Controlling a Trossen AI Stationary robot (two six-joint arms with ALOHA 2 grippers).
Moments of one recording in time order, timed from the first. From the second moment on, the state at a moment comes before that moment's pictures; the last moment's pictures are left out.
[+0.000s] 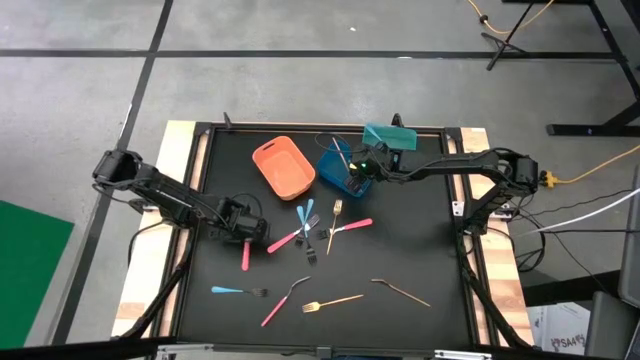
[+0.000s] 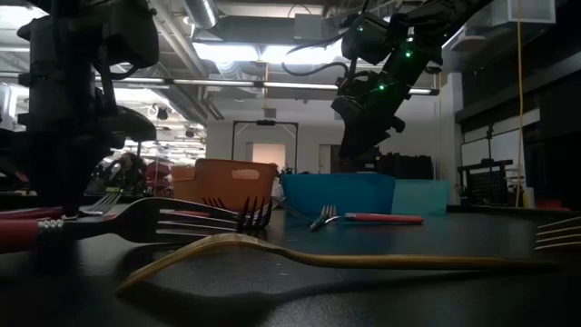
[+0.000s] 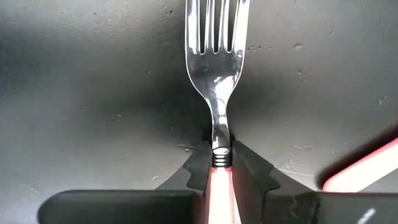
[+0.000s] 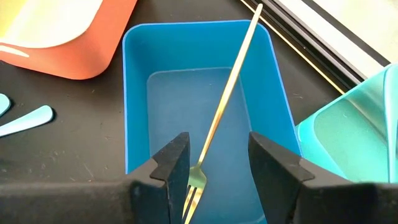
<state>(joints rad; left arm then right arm) -0.22 1.39 0.60 -0.64 -0.03 -1.79 -0.26 1.60 1.03 -0.35 0.33 0.30</state>
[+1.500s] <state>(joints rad) 0.10 1.21 0.87 -0.58 -0.16 -1.17 -0.26 1.60 1.03 -0.34 0.30 0.30</state>
